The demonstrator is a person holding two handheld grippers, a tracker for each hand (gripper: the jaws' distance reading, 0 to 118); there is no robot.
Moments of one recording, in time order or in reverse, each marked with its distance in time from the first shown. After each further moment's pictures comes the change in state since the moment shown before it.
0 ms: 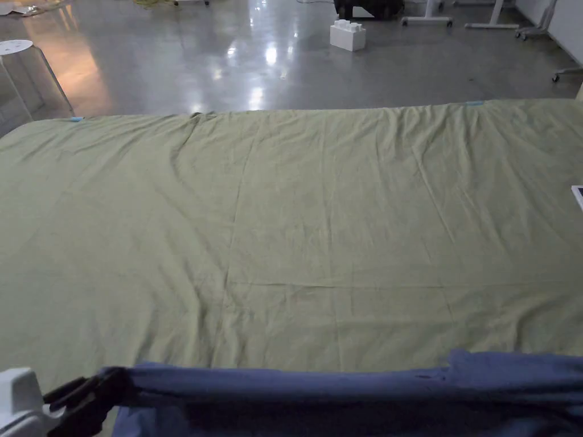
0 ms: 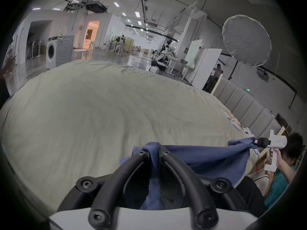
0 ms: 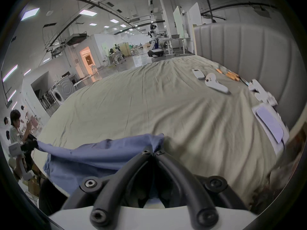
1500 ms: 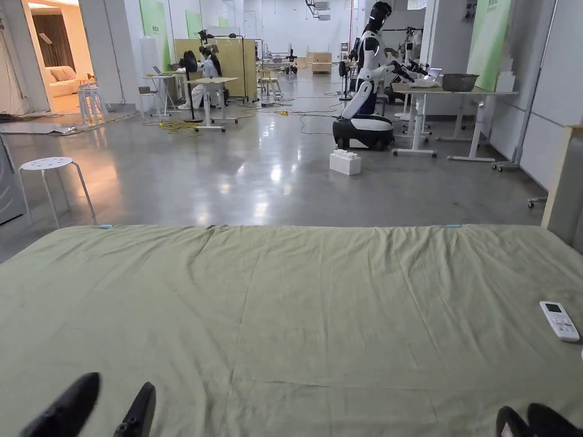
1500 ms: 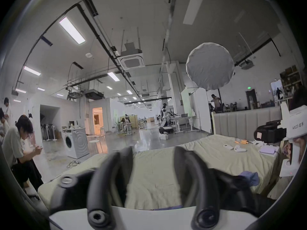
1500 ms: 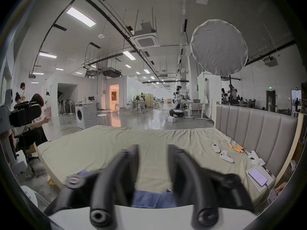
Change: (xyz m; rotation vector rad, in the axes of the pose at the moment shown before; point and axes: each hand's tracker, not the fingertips) left arm 0.213 0.015 0.206 0.700 0.179 -0.488; right arm -0.186 -0.003 0.179 0.613 0.126 0.337
